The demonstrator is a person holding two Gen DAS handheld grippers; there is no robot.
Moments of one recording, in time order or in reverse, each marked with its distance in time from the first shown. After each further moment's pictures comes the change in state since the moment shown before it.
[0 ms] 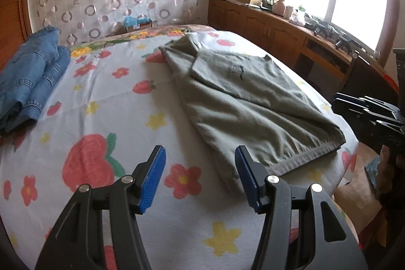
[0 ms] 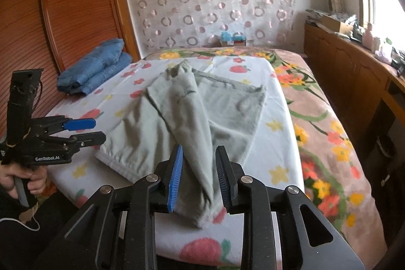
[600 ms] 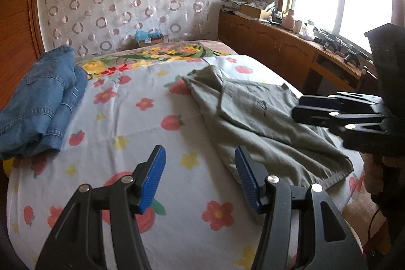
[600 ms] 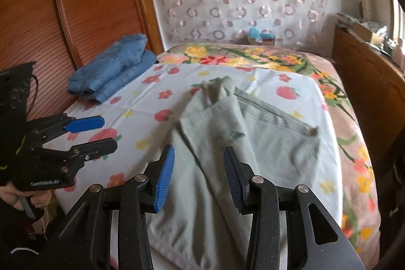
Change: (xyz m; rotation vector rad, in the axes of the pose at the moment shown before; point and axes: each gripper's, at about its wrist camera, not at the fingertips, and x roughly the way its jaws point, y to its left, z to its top) left arm -0.011 0.030 0.034 -0.010 -0.077 0.055; right arm 0.071 0.045 0.071 -0.086 0.071 0.124
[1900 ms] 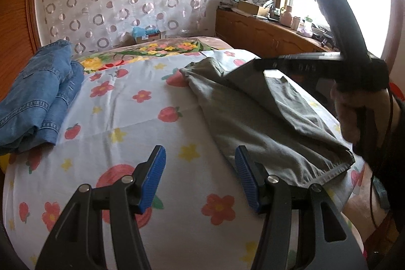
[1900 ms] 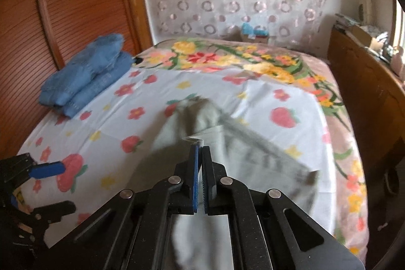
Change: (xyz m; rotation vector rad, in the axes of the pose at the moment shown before) left arm 0.009 -0.002 -0.011 0.009 0.022 -0.019; right arm 0.046 -0.033 0.054 -0.008 0.039 -0.085
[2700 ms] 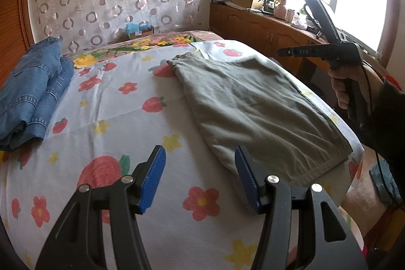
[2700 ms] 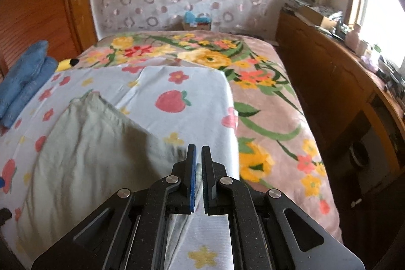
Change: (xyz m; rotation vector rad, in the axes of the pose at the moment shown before) left arm 0.006 -0.016 -0.010 0.021 0.030 -0.021; right arm -0.002 -0.113 -0.019 0.125 0.049 -0.252
